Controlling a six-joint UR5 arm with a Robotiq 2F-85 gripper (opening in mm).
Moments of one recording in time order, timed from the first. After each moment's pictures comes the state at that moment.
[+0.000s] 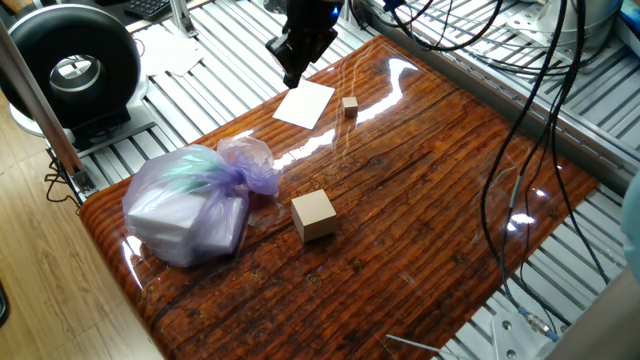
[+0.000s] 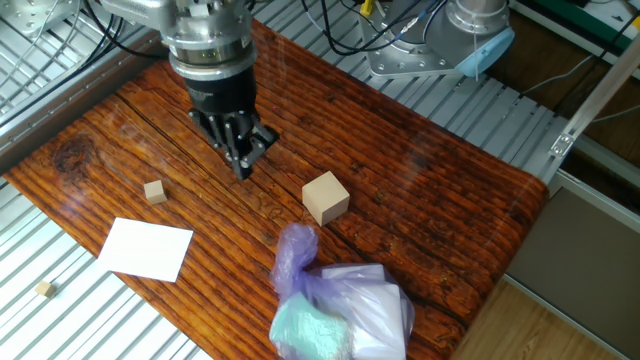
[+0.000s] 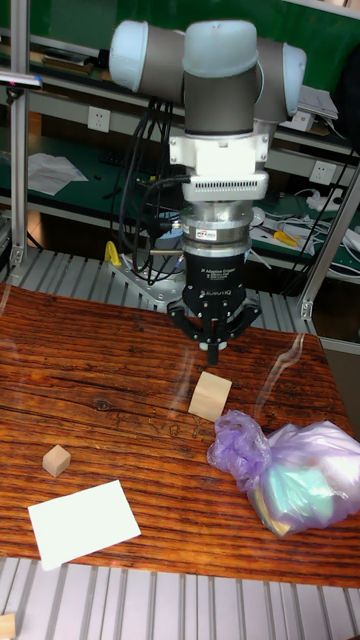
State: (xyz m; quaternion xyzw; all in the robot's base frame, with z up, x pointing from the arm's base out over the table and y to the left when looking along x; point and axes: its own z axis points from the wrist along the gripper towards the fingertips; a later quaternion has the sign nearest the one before) arm 0.581 0.067 0.222 0.00 0.99 0.12 0.07
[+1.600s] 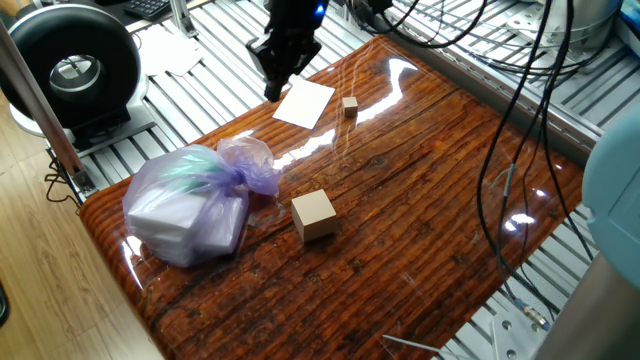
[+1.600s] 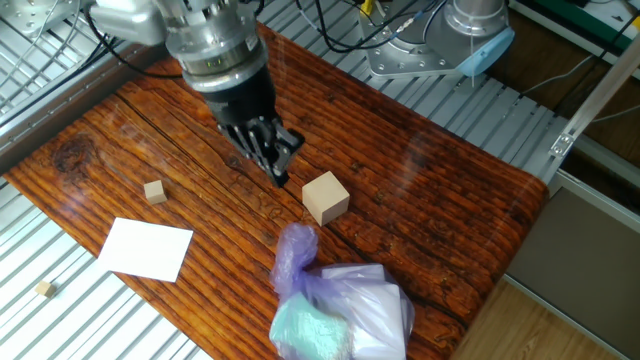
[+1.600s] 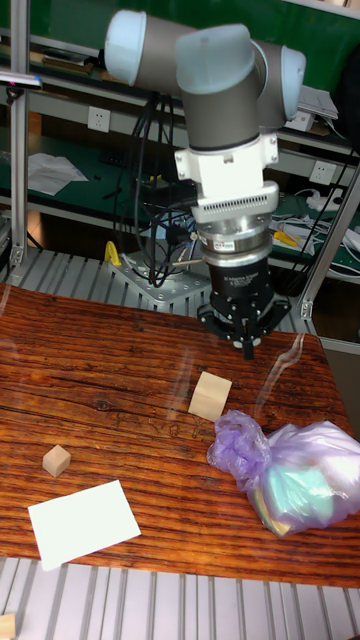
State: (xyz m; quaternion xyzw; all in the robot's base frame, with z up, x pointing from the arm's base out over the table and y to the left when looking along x) arm 0.575 0.119 0.223 0.00 0.98 0.19 0.02
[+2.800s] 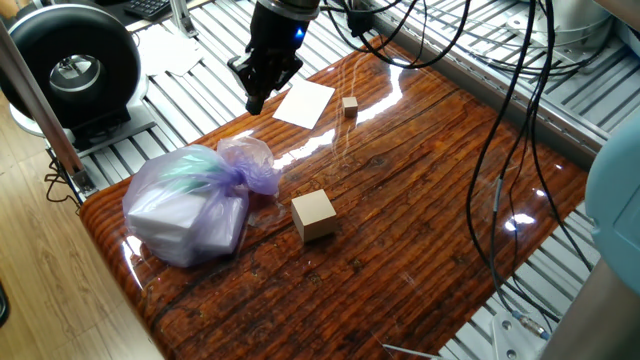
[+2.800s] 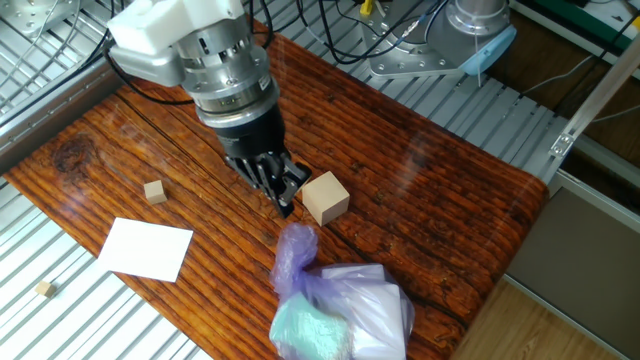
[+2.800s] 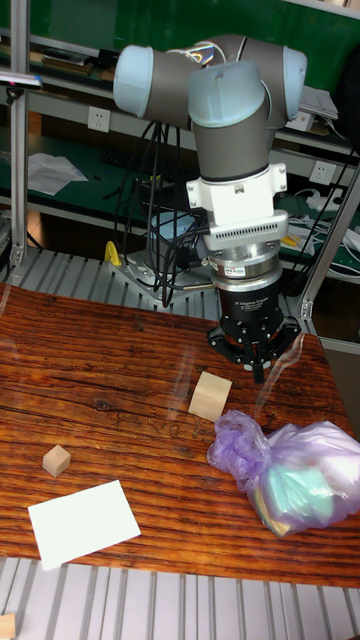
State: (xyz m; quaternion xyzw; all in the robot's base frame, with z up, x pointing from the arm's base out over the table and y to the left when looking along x) arm 0.587 0.135 0.200 0.00 0.98 0.19 0.04
